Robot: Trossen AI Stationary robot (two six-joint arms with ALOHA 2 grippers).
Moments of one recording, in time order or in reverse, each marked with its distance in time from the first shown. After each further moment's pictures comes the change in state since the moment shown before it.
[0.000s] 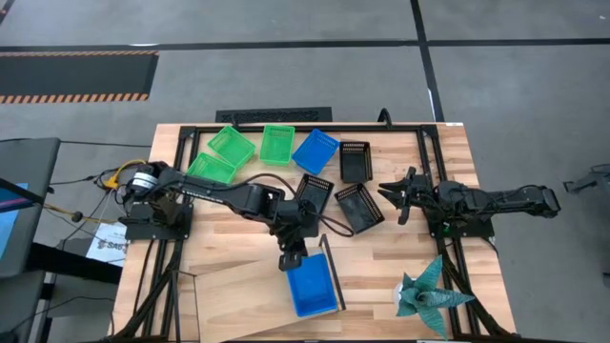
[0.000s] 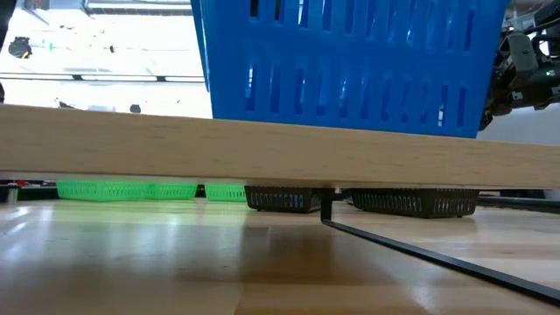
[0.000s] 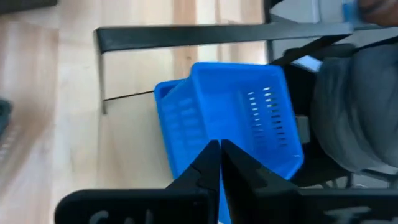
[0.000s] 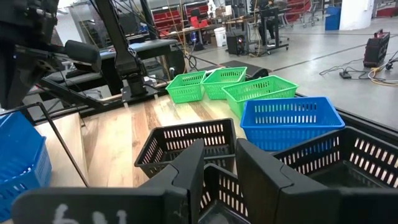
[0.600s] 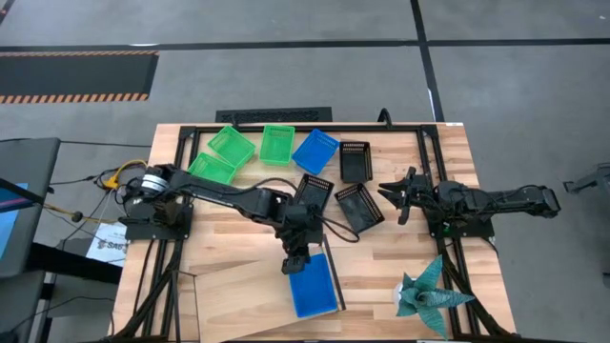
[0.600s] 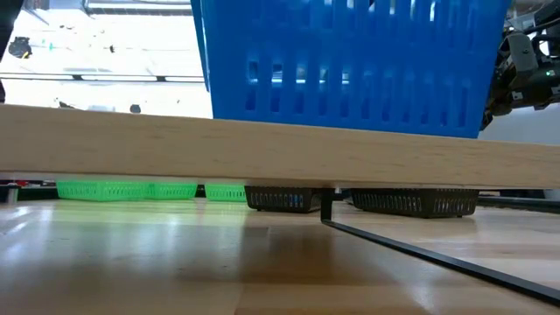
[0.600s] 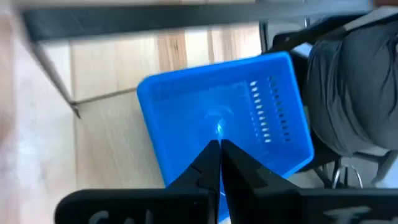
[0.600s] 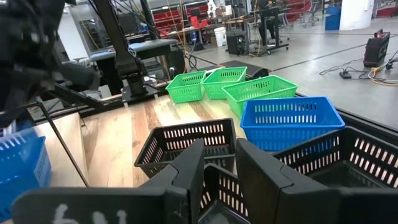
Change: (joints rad) left arm 0.001 0.084 0.001 0.034 0.076 0.044; right arm 0.000 0.000 0.000 0.000 0.000 0.000
